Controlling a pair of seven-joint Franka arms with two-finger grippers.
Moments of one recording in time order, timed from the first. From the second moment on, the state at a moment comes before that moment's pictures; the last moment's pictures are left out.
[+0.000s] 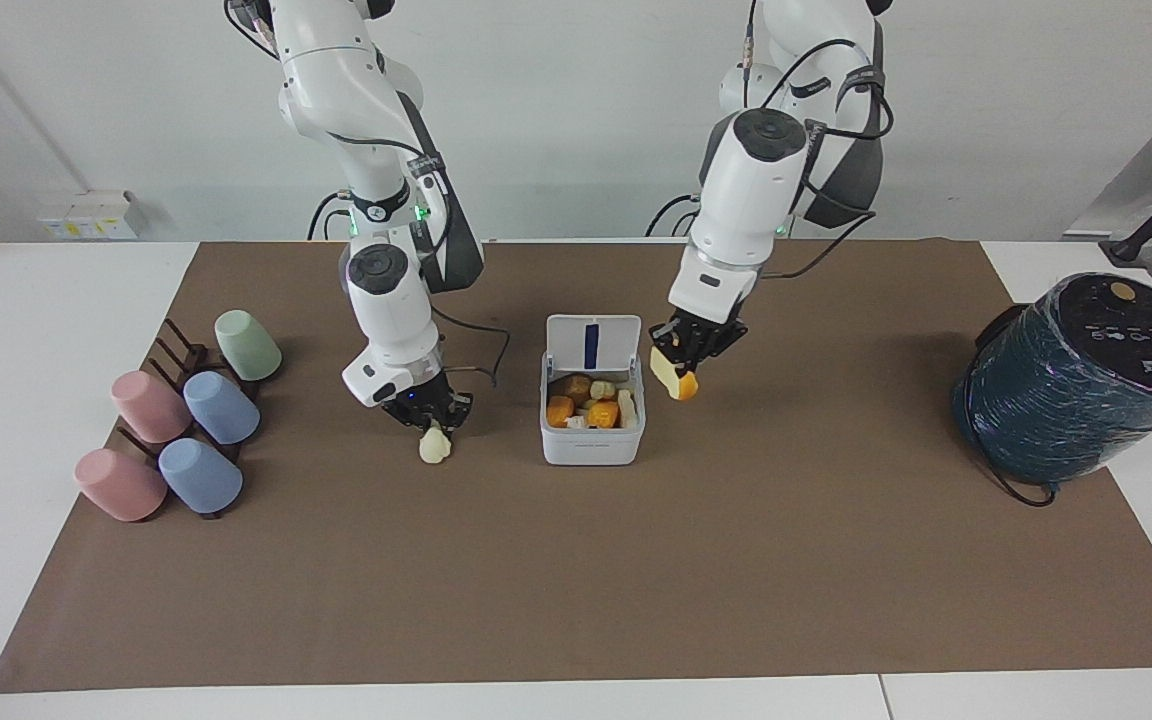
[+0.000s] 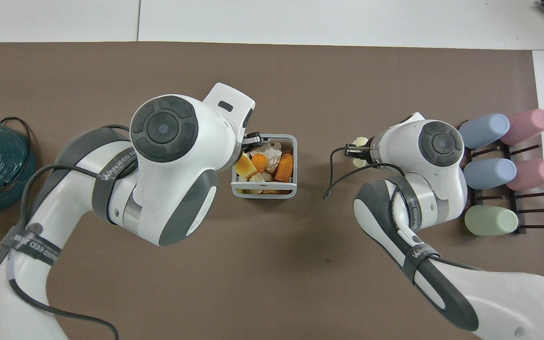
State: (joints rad) left arm -0.70 0.21 0.11 -1.70 -0.08 2.10 -0.77; right arm 0.24 0.26 0.01 -2.02 0.02 2.45 0.37
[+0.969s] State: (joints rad) left arm -0.76 0.22 0.12 -1.71 -0.10 2.19 -0.82; right arm 0.21 0.19 0.02 -1.83 0.02 2.21 0.37
